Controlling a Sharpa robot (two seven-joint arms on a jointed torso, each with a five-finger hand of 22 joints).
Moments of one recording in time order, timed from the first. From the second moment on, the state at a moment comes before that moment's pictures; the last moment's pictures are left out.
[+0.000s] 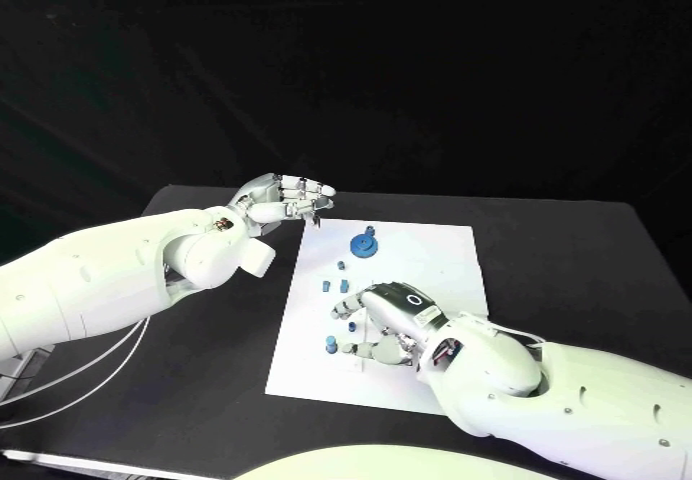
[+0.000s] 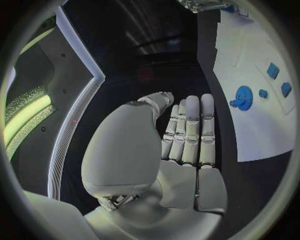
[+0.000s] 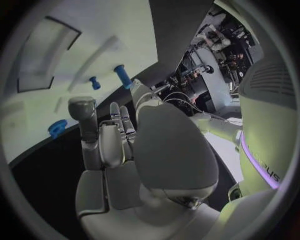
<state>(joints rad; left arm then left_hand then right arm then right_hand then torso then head) 1.16 -0.89 0.01 1.45 -0.16 -0.08 0.29 1.48 -0.23 0.48 0.17 0.32 0.87 0.19 0.22 0.33 0.97 0.13 0.43 0.24 1.01 0.06 1.07 0.48 0.17 0.85 0.15 0.89 0.74 1.00 -0.71 -0.11 1.82 -1.68 -0.48 -0.25 1.53 -0.22 0.17 0.27 0.17 0.95 0.17 0.11 0.32 0.93 0.12 0.20 0.07 1.46 0.02 1.35 1.09 0.12 1.35 0.13 0.71 1.27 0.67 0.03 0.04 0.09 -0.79</state>
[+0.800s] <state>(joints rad) 1.16 -0.90 0.00 1.47 -0.16 -0.08 0.29 1.48 -0.23 0.48 0.17 0.32 0.87 0.19 0.22 0.33 0.97 0.13 0.43 0.24 1.01 0.06 1.07 0.48 0.17 0.85 0.15 0.89 0.74 1.11 -1.17 -0.11 1.94 -1.12 -0.44 -0.28 1.28 -0.15 0.05 0.29 0.23 0.93 0.11 0.39 0.43 1.46 0.02 1.44 1.30 1.47 -0.04 1.53 1.31 0.08 1.46 0.06 1.16 1.31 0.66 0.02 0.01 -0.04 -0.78</state>
